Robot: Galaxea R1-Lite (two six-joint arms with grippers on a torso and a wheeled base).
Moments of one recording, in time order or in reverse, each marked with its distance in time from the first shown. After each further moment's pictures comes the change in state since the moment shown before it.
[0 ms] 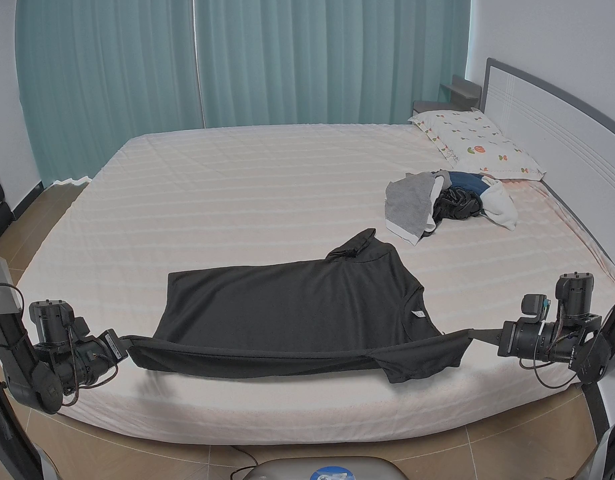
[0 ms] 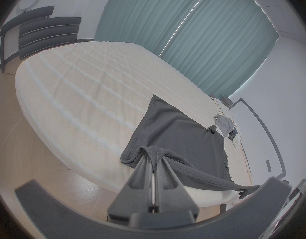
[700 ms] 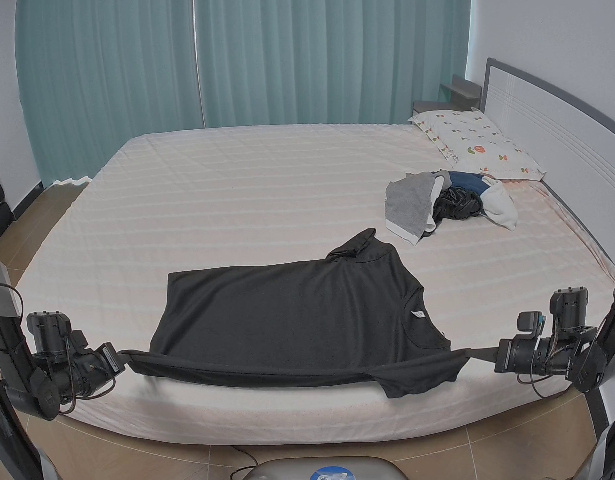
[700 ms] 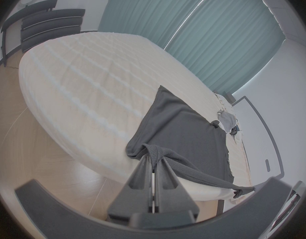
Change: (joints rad) left arm 0.044 0.027 0.054 -0.002 -0.053 0.014; right arm 0.000 0.055 0.055 -0.012 0.005 -0.023
